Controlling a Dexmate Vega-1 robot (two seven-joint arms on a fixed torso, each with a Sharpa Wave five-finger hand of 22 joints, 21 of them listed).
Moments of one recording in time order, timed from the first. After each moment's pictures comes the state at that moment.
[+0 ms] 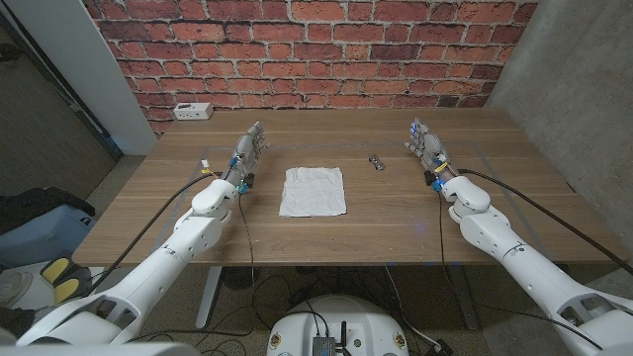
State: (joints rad) left arm 0.85 0.52 0.37 -1.31 -0.63 -0.29 -0.02; left_hand 0.15 0.10 0.43 0.01 0.21 -0.10 -0.09 0.18 0.17 -0.11 0.01 0.20 0.18 -0.09 0.02 0.19 0.17 -0.14 0.06 0.69 0.17; right arm -0.84 -0.52 -0.37 -1.32 0.63 0.28 0.01; right_hand 0.28 0.13 0.22 -0.03 0.20 0.05 -0.03 0.19 0.18 0.02 0.08 0.20 0.19 -0.05 0.08 0.19 0.18 0.10 0.10 0.20 0.17
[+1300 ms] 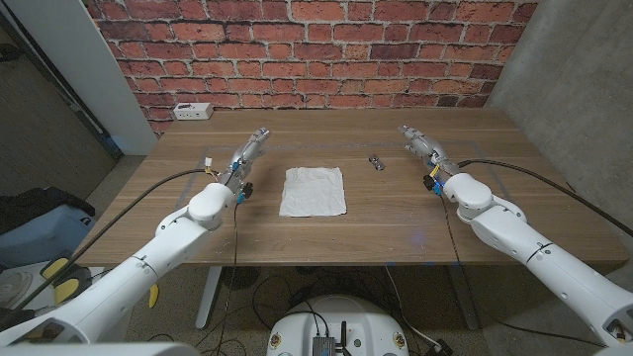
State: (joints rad) left arm 0.99 0.72 0.39 -1.68 -0.35 -0.06 0.25; left_hand 0.16 0.11 0.44 0.00 0.21 -0.07 -0.08 0.18 0.17 -0.06 0.02 0.21 0.18 -0.08 0.04 0.19 0.17 -0.14 0.09 0.66 0.17; right arm -0.92 -0.71 -0.43 -1.64 0.37 0.03 -0.17; right_hand 0.33 0.15 0.27 -0.07 0.20 0.08 -0.03 0.20 0.18 0.05 0.08 0.21 0.19 -0.03 0.08 0.20 0.18 0.11 0.10 0.20 0.17
